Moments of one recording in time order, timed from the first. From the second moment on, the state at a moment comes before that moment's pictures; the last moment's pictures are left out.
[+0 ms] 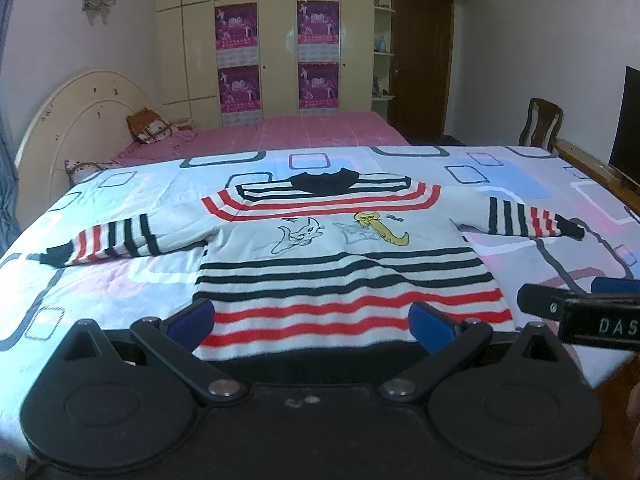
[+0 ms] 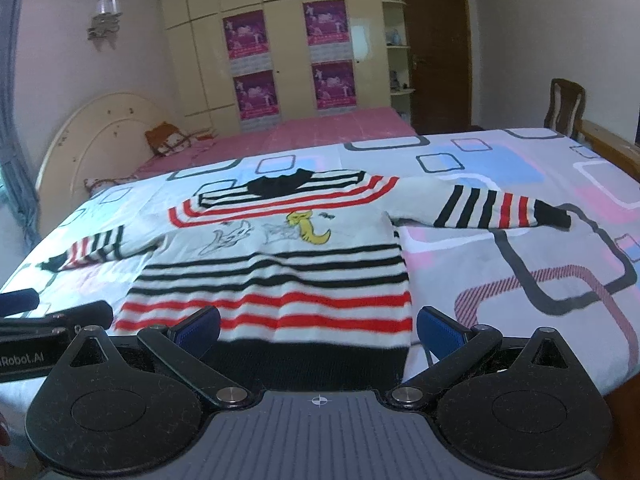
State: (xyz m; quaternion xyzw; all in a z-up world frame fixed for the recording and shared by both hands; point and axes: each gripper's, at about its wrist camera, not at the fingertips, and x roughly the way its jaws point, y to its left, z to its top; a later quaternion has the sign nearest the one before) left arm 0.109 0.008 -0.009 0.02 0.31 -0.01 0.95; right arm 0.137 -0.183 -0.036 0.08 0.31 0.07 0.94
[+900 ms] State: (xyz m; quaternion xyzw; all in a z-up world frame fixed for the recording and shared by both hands) left arm 0.302 -0.070 -0.066 0.00 0.38 -0.06 0.92; right arm 0.324 -0.356 -0.097 0.15 0.34 -0.07 0.93
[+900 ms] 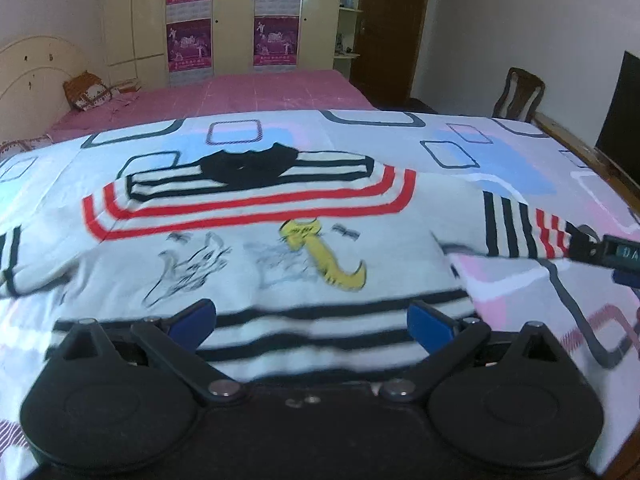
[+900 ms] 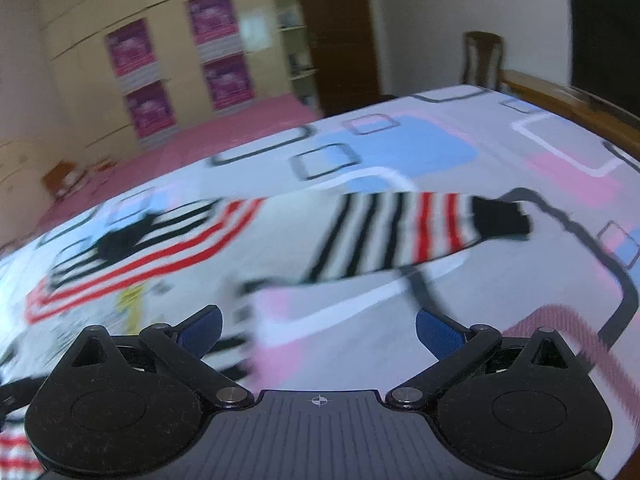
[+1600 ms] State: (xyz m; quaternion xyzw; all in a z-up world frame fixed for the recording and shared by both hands) left arm 0.385 -0.167 -0.081 0.05 0.42 -0.04 0.90; right arm 0.396 -0.538 -0.178 0.36 0.34 -0.16 0.85
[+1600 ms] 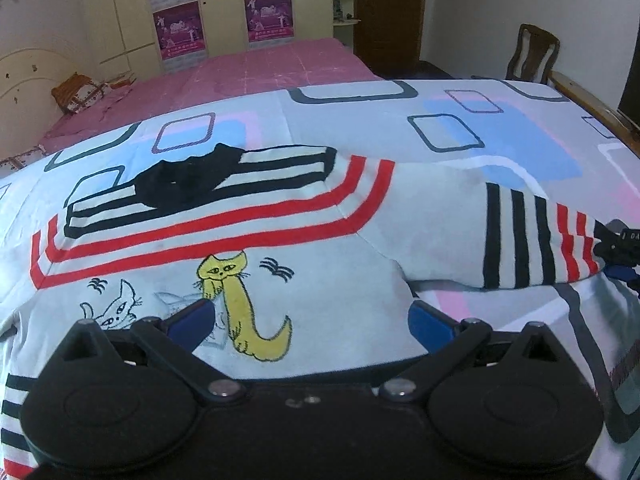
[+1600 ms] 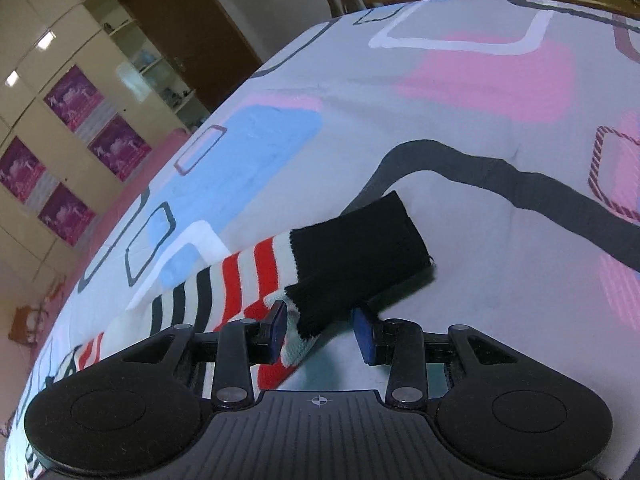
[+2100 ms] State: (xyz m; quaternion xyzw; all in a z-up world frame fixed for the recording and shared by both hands) left arm 0.406 -0.068 -0.086 0.00 0.42 -0.02 0.91; right arm 0.418 -0.488 -0.135 0.27 0.32 -0.14 0.90
